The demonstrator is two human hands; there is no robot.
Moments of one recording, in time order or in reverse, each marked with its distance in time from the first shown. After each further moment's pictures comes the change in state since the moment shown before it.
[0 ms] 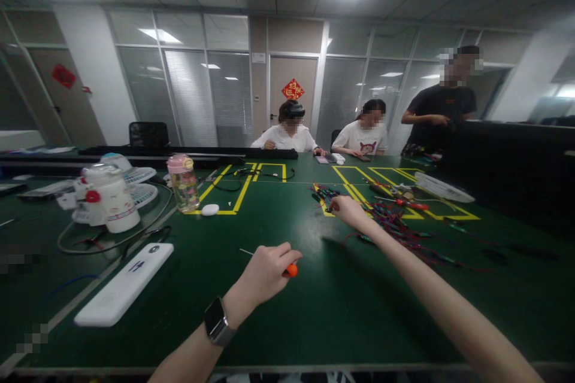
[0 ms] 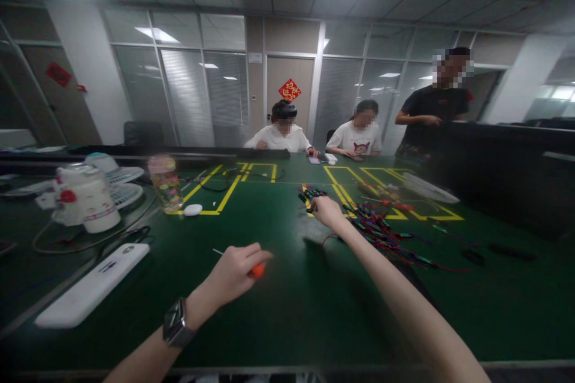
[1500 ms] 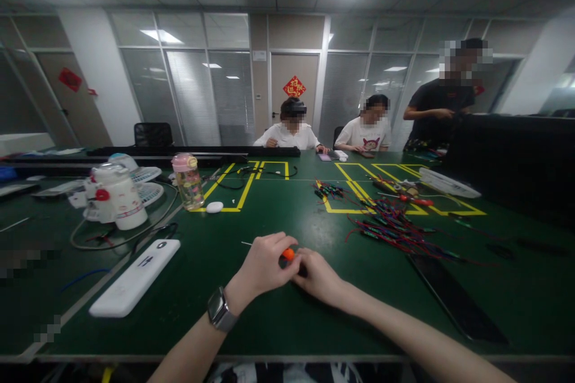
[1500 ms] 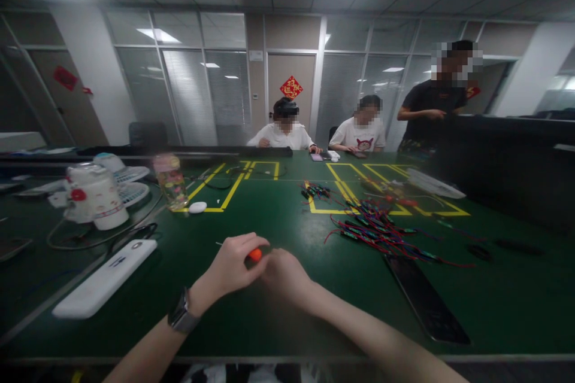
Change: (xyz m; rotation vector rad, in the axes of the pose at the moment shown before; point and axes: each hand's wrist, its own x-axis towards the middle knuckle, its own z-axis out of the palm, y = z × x) left_hand 0.002 0.001 -0.013 -0.139 0.154 -0.079; right_hand -0.120 -0.131 0.036 0.406 -0.112 -0.426
